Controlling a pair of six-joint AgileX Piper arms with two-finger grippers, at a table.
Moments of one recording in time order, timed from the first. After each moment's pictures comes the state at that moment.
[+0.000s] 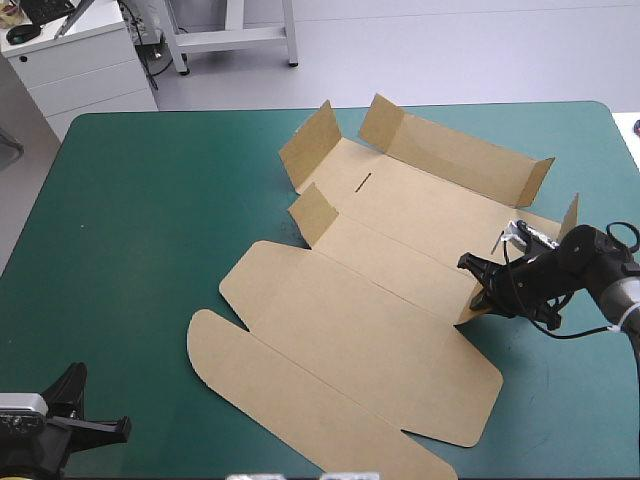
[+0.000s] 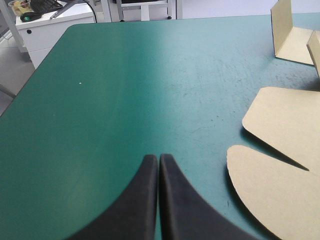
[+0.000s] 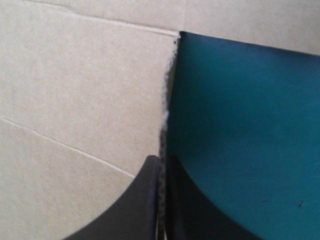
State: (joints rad) left arm -0.09 -0.02 -0.42 0.08 0.80 -0.08; right arm -0.03 1.44 -0.91 0.51 0.92 0.09
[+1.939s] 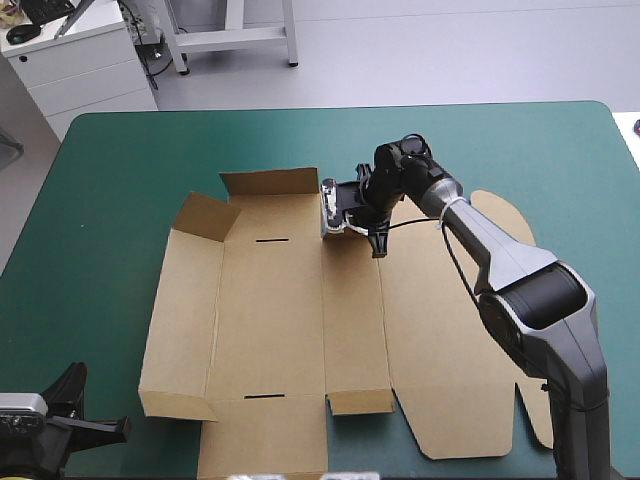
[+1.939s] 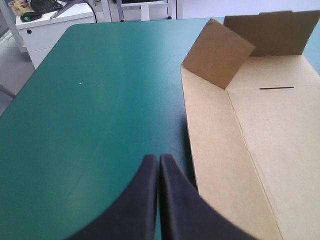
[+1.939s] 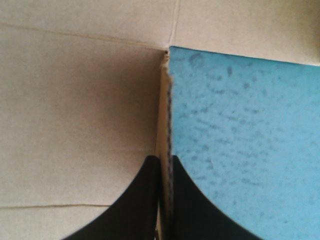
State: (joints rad) left arm -0.09 -0.02 -0.42 0.08 0.80 -0.08; right arm 0.49 2.13 -1.91 0.18 1.05 -1.35
